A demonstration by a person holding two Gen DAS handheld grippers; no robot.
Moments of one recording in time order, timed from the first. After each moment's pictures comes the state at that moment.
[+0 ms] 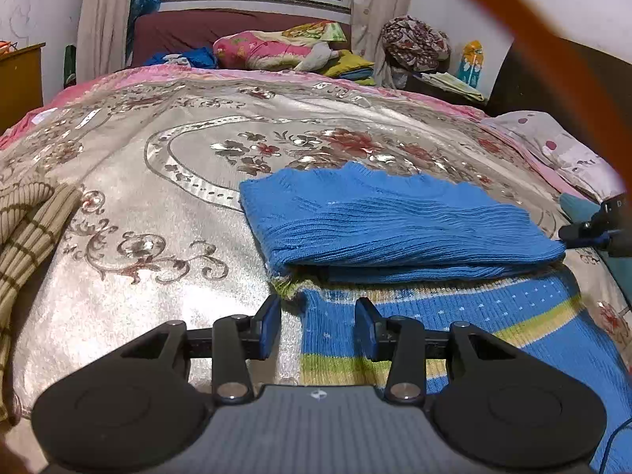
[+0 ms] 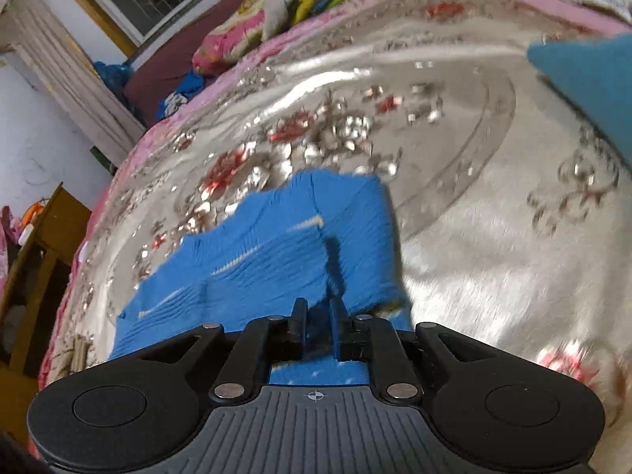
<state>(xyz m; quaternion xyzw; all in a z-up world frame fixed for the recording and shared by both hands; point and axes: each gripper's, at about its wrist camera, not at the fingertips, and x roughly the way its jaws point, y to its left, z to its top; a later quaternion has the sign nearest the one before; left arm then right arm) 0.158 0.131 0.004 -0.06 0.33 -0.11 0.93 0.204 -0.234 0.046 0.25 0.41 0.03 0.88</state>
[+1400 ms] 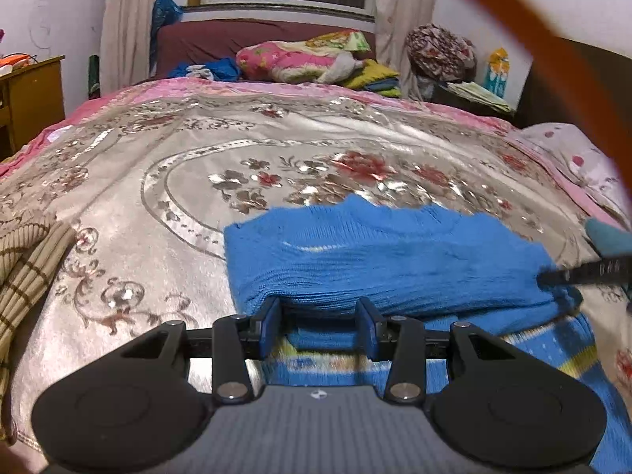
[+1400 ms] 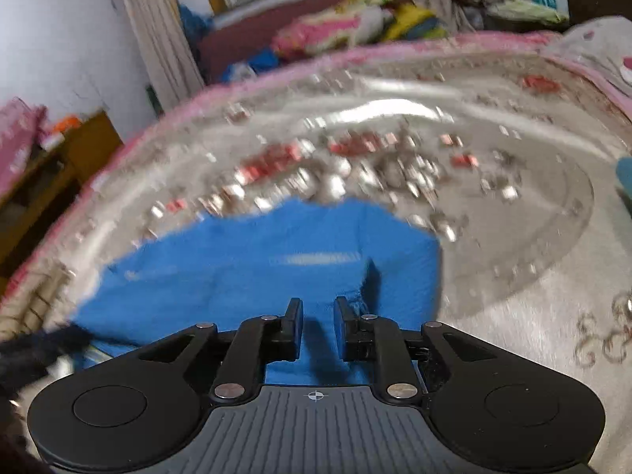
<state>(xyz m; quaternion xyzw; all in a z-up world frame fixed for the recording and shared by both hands) 0.189 0.091 0.027 -0.05 0.32 -0.06 0.94 0.242 -0.211 0.034 0.10 0.39 0.11 0.91</state>
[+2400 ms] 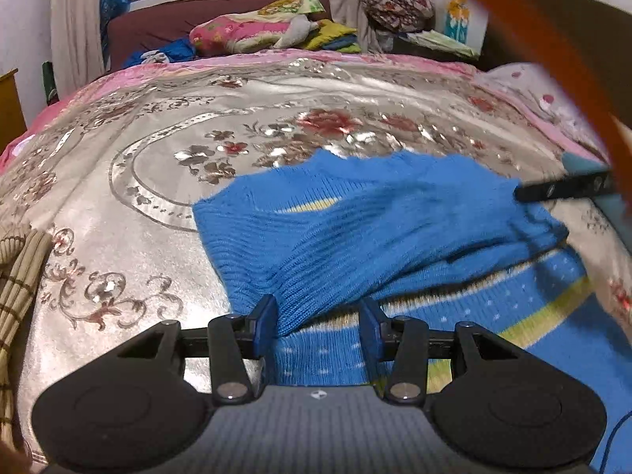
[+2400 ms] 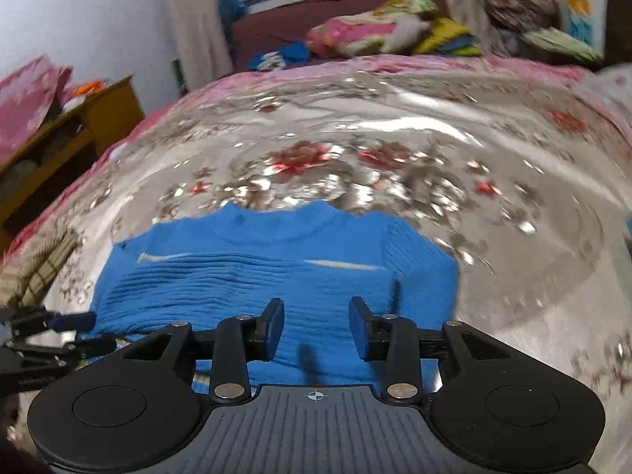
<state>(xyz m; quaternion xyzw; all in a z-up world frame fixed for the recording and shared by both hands) 0.187 0.086 0.025 0.00 0.37 -0.11 0.92 0.239 -0.185 0.057 0.03 0.38 0.15 0.91</state>
